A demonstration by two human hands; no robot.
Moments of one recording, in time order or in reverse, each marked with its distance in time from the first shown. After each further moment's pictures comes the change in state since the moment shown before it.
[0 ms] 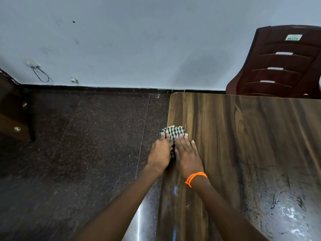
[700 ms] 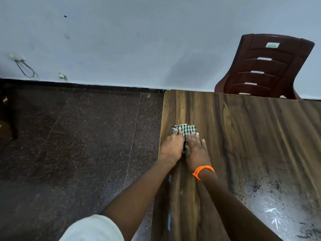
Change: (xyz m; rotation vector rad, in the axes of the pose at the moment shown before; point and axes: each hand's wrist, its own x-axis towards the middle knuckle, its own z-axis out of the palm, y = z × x) left_hand -0.007 0.052 0.017 0.136 -0.070 0.097; right_hand -0.031 0.030 -0.030 -0.044 -0.016 0.201
